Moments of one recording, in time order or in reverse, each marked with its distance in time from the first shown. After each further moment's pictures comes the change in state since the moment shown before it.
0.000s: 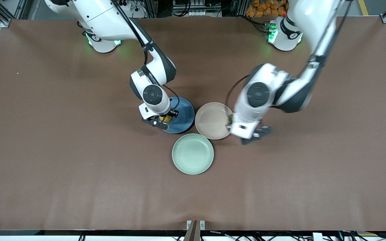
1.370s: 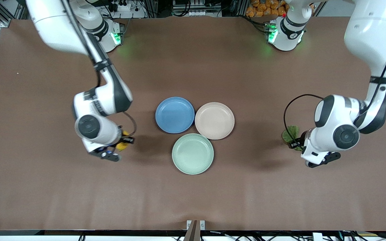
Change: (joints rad) left arm 0.325 0.069 -0.038 -0.001 0.081 -0.016 0.349; right arm -0.345 0.012 -0.039 0.259 -0.141 -0.247 -0.417
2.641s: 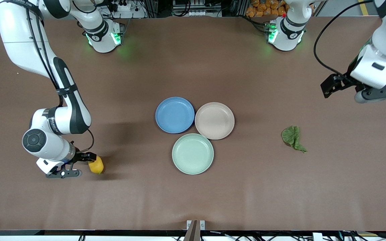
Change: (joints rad) left arm 0.057 -0.510 -0.073 0.088 -0.102 -0.368 0.248; right arm -0.239 0.083 0.006 0.010 -0.081 0.253 -0.476
